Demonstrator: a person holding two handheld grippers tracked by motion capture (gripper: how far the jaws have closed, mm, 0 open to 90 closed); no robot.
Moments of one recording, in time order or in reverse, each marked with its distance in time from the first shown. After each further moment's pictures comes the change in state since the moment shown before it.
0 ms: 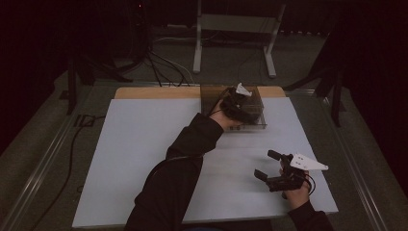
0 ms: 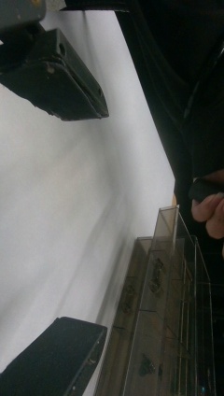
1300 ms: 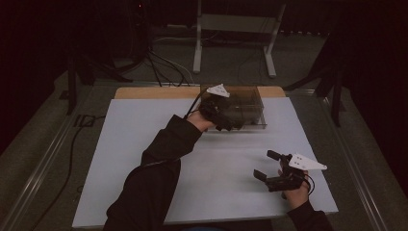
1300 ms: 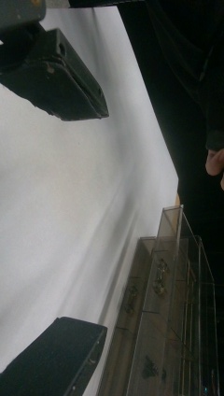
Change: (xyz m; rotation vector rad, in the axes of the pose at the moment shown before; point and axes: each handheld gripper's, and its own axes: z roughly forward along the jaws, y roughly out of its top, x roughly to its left) left arm 0.015 -0.024 -0.066 -0.074 -0.221 0.009; right arm 0.000 -0.001 0.002 0.012 -0.003 -0.004
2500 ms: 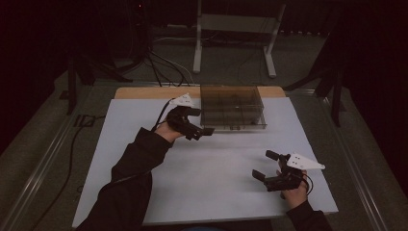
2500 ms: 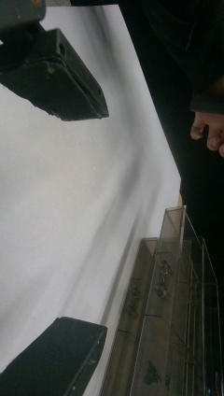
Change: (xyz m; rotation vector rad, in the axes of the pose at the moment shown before) left arm 0.008 -0.063 -0.072 -0.033 0.073 -0.037; right arm 0.001 0.000 0.004 0.010 -0.001 0.002
